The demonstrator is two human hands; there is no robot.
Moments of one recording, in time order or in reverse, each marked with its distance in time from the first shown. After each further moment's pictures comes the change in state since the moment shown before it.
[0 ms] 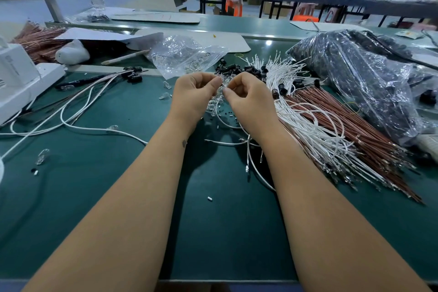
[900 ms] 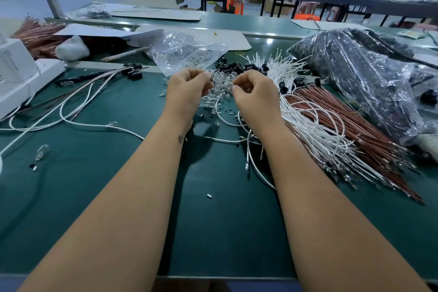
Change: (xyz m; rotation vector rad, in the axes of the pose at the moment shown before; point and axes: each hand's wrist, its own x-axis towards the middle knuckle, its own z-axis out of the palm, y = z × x) left_hand 0.001 0.001 -0.005 -0.135 0.113 -0.176; right_hand 0.002 0.003 -0.003 -0.044 0.073 -0.002
